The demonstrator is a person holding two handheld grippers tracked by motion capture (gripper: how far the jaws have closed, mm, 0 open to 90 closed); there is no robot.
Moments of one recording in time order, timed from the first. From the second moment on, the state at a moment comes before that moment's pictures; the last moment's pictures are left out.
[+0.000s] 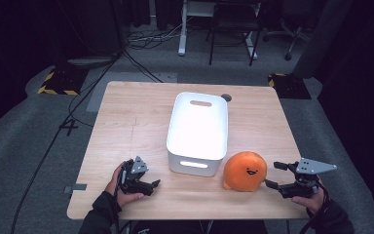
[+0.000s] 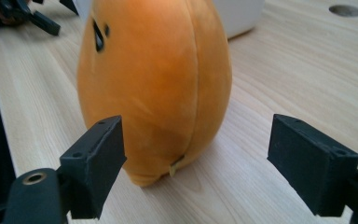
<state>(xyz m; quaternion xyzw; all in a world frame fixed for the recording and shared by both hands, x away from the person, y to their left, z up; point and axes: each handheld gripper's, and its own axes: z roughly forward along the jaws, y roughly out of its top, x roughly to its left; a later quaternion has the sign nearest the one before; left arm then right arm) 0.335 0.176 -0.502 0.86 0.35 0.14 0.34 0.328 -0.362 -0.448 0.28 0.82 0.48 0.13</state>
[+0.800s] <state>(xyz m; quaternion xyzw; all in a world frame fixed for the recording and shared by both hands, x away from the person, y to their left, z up) 0.334 0.176 -0.503 0.86 0.36 0.13 0.34 0.342 -0.322 -0.410 0.22 0.82 0.51 0.14</state>
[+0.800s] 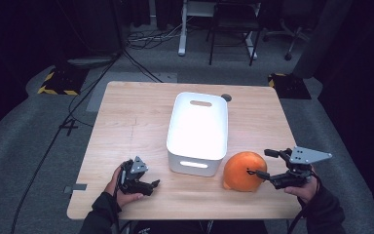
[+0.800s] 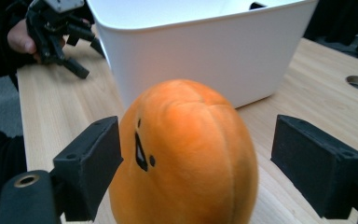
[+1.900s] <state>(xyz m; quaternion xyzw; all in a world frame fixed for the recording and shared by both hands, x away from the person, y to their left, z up) 0.335 0.177 -0.502 0.86 0.35 0.13 0.34 0.342 -0.320 -0.438 0.23 0.83 0.48 0.15</state>
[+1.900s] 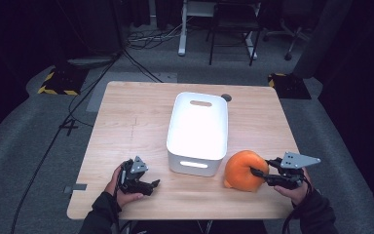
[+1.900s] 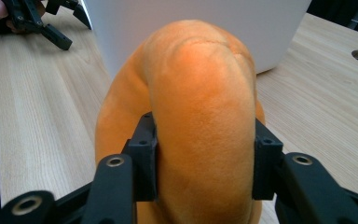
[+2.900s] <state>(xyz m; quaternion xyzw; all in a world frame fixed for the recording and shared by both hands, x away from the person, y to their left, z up) 0.336 0.177 -0.503 0.86 0.35 0.13 0.34 0.344 -0.352 -0.431 0.31 0.78 0.48 0.23</state>
